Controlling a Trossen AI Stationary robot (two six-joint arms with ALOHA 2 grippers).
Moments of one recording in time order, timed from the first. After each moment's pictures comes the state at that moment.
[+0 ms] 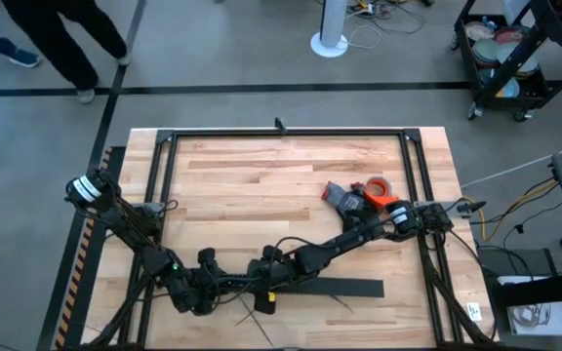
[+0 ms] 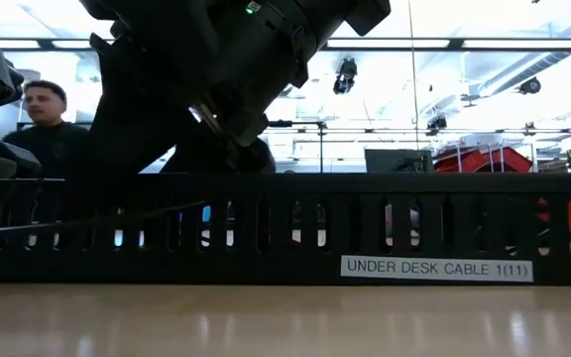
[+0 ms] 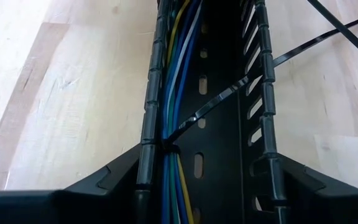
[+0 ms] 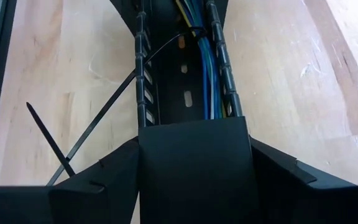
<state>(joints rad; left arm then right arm) -0.86 1.54 0.51 0.08 -0.55 -0.81 0.35 2.39 1.77 -0.28 0.09 0.50</state>
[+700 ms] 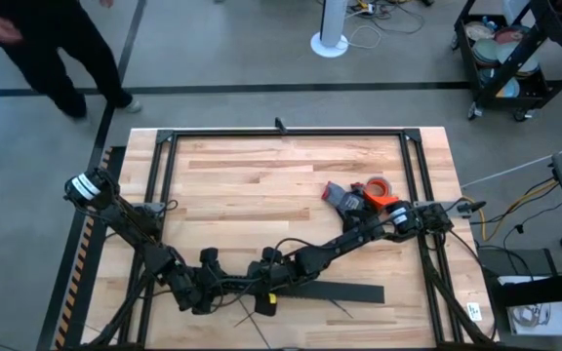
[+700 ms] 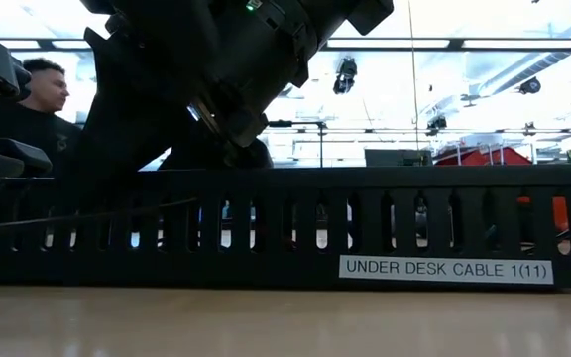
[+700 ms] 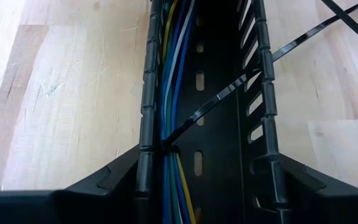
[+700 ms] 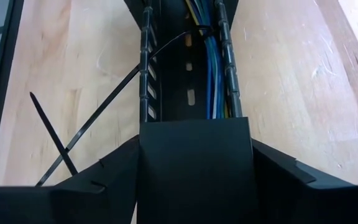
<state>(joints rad) -0.86 1.51 0.52 0.04 -0.43 -0.72 0.35 2.39 1.77 -0.30 0.10 0.48</state>
